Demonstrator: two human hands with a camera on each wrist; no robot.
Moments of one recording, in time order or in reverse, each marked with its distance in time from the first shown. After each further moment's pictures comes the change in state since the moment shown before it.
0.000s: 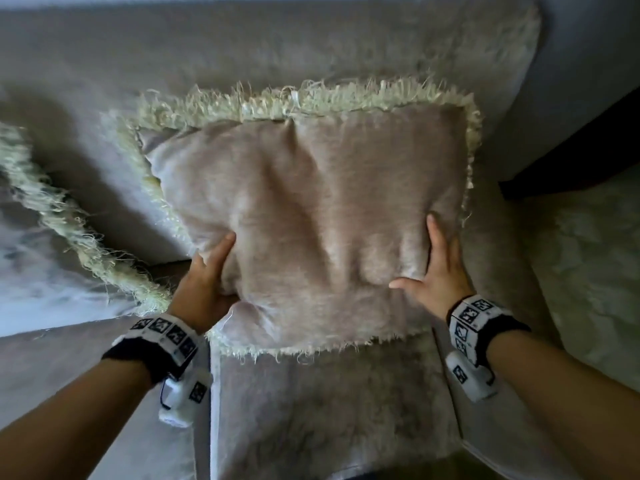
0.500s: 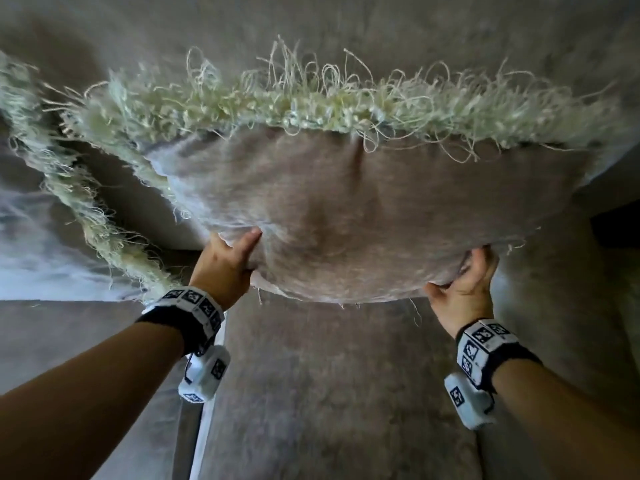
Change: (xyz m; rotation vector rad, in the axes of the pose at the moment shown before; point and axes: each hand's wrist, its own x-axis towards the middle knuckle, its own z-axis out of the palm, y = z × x) left_hand 0.059 -0.071 0.049 0.295 0.092 0.082; right_hand 0.087 0.034 0.096 -0.015 0.282 -0.216
